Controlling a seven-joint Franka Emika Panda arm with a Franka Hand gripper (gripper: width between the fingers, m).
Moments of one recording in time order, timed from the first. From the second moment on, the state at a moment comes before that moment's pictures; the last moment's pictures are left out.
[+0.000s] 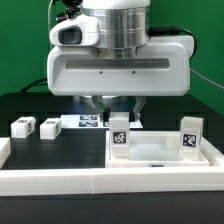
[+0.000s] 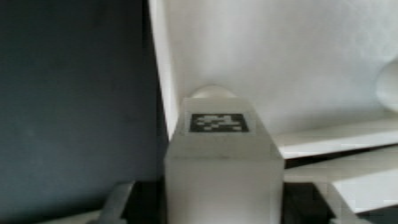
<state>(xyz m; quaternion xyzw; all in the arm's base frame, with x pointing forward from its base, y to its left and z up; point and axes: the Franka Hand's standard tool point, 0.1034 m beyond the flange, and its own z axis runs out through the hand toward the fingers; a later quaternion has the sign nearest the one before) 0.617 -0.011 0.092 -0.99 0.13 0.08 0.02</state>
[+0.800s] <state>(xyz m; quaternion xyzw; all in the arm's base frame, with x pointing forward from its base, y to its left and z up) 0.618 0.001 0.091 -0.86 0.50 0.07 -0.01</state>
